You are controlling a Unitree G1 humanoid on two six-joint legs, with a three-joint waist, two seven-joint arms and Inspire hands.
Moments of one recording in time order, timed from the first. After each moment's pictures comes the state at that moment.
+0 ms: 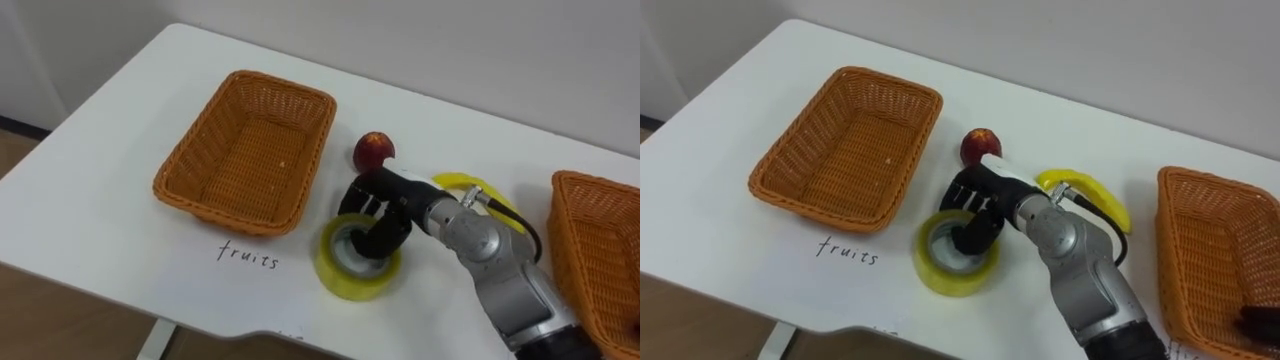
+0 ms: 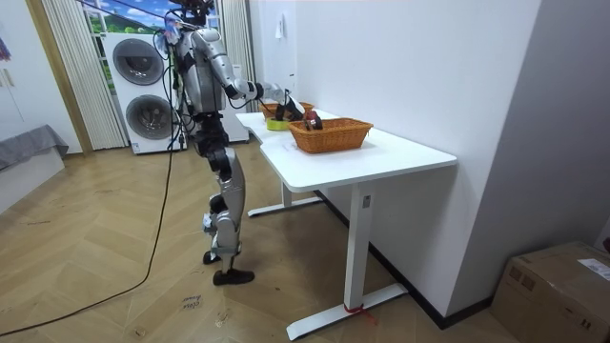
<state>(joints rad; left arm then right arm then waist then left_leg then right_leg) 0.12 0.20 0.08 1.07 -0.30 0.12 0.04 -0.25 -0.27 0.29 0.15 -0.53 0.28 0.46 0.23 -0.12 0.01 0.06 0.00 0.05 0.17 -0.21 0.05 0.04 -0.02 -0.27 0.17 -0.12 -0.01</state>
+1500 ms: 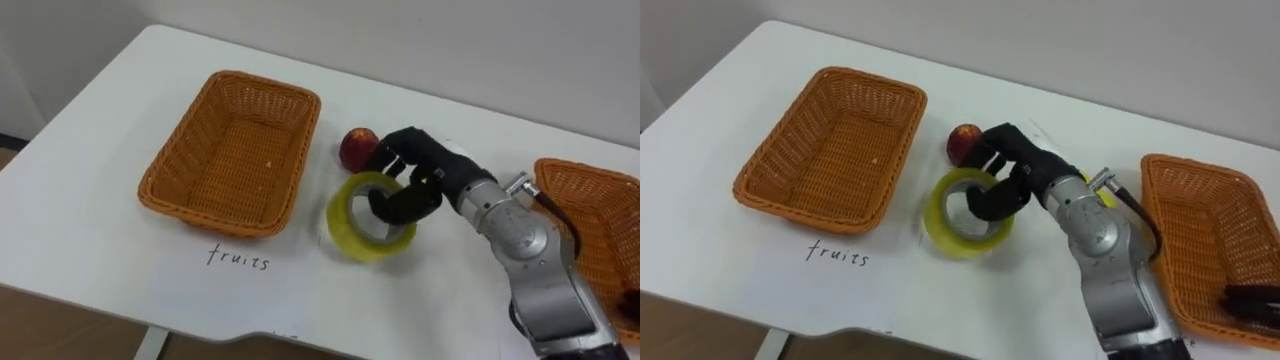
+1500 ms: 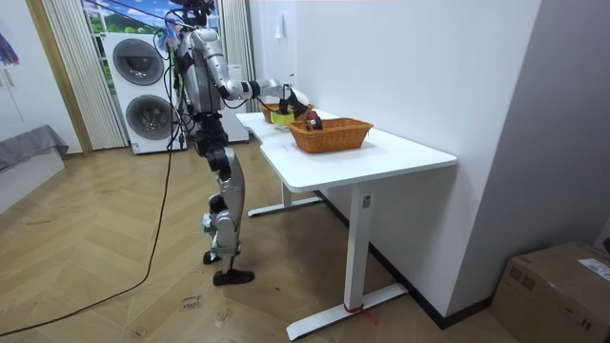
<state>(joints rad) 0.19 0.20 0.12 1.04 -0.30 0.07 0.06 -0.18 -0.28 0.13 -0.06 -0.46 0.24 0.36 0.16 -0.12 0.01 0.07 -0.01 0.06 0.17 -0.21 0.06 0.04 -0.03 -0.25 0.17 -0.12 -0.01</state>
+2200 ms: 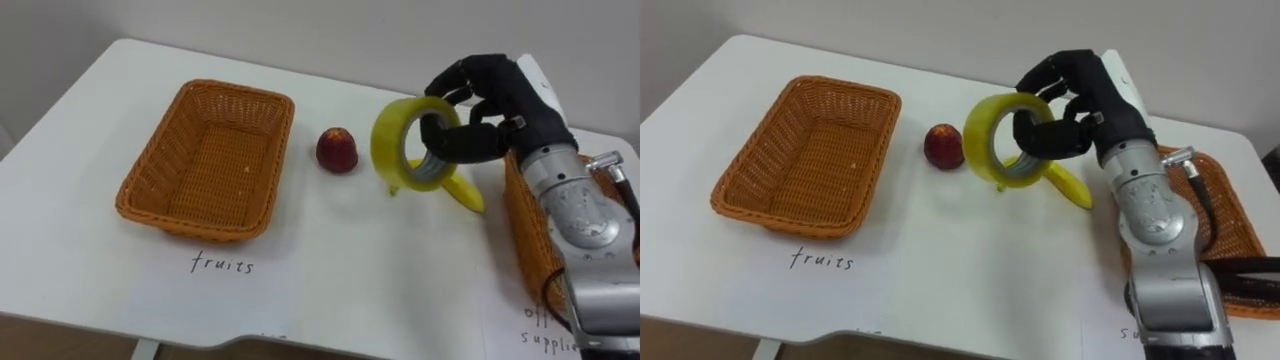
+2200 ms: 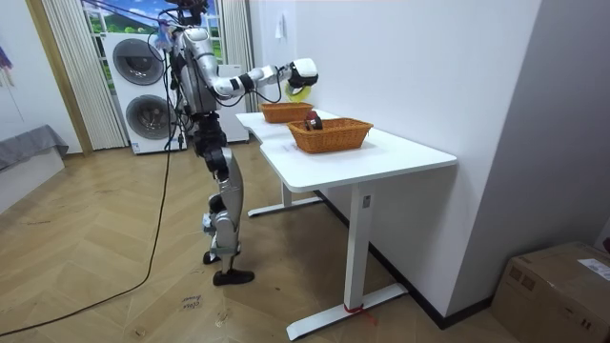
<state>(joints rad) 0.24 0.18 0.17 1.07 -0.30 0.04 0.05 -0.17 -0.31 -0.07 -0.14 -0.28 0.17 0.14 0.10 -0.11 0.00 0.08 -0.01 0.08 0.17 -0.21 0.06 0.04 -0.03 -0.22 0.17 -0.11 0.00</state>
